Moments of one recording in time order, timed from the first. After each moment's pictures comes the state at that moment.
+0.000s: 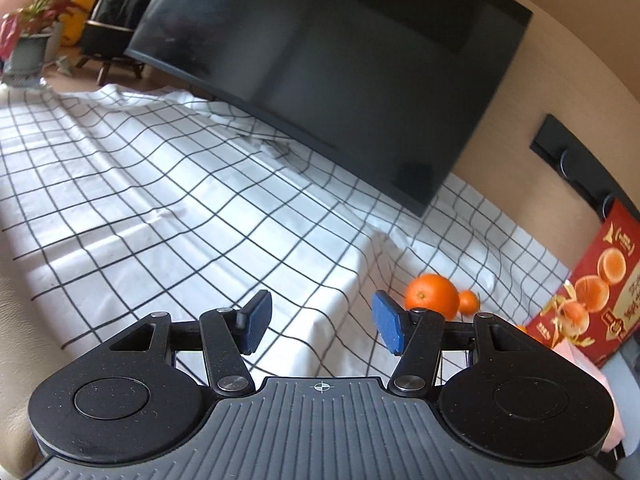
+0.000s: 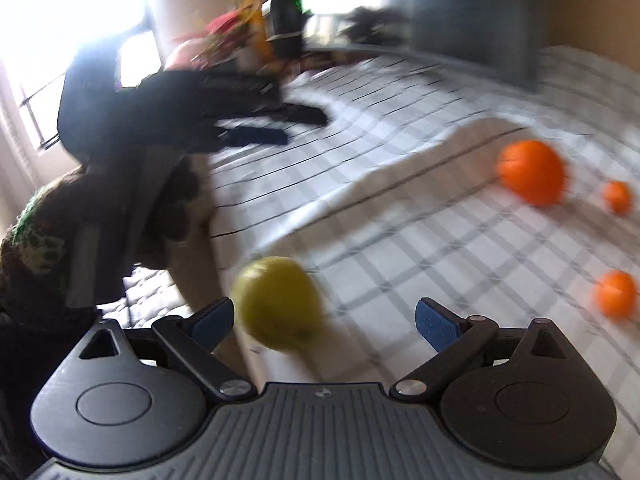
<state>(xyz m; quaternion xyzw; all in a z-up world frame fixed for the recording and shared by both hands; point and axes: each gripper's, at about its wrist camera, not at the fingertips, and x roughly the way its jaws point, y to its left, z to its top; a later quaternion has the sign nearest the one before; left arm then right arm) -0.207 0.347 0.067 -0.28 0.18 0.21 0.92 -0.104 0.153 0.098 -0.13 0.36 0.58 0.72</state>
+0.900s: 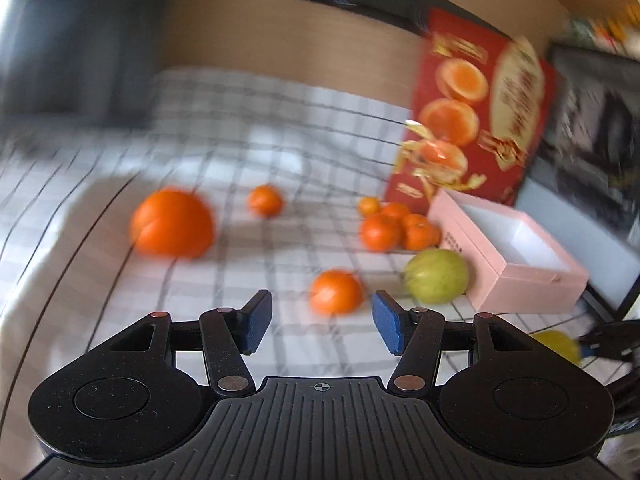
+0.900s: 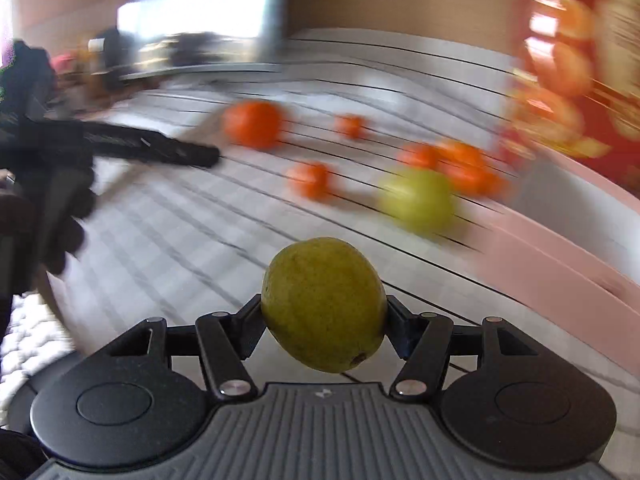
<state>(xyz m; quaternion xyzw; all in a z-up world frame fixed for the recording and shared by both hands) -0.063 0.161 0.054 -0.07 0.26 -0.03 0.96 -0.057 -0.058 0.070 -0.11 0.35 0.33 0.87</state>
